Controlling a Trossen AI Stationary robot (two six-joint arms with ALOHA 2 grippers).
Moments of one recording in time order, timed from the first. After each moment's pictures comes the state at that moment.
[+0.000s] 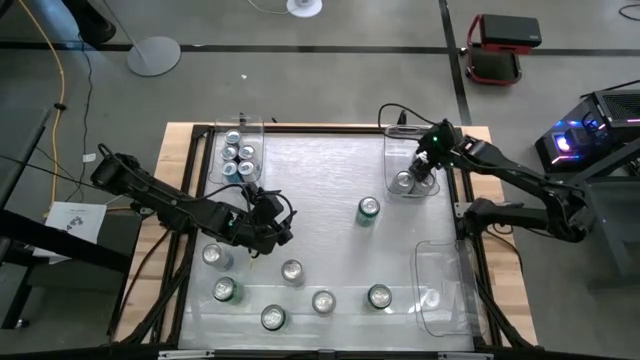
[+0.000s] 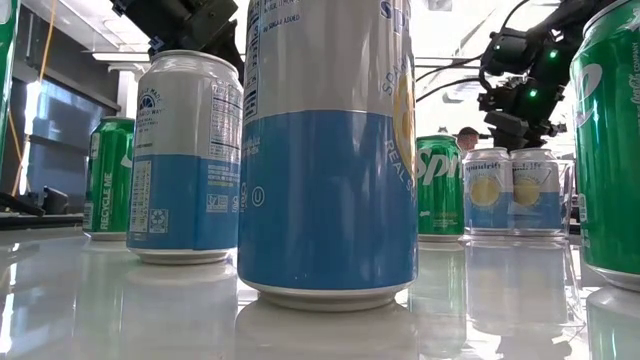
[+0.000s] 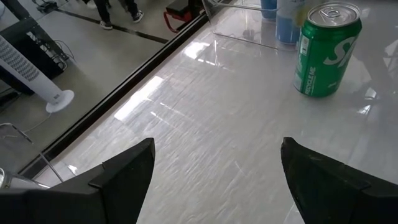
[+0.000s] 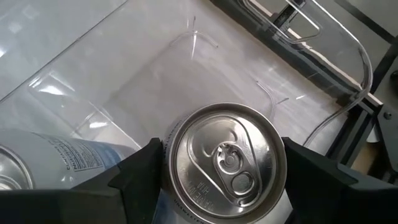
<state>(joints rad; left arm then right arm) -0.37 1.40 0.94 -0.51 -0.95 -0.59 -0.80 0.99 0.68 -0.71 0.15 0.00</state>
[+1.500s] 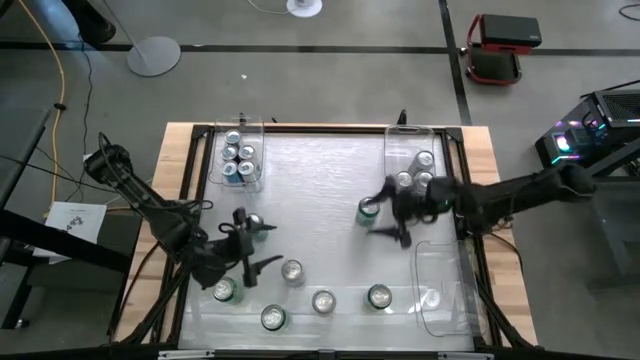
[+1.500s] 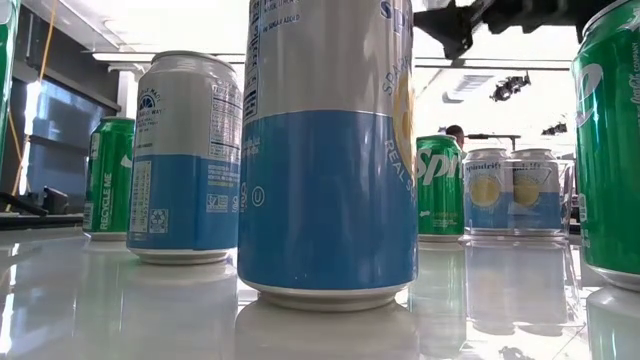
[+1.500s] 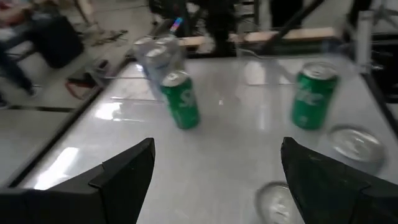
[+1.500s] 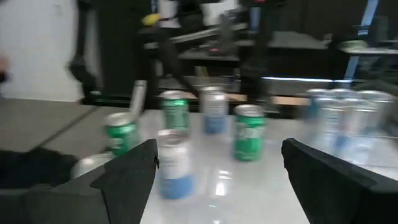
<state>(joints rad) -0.72 1.23 0.94 -0.34 -0.93 -0.35 0.10 1.00 0.53 0.38 -0.10 0.00</state>
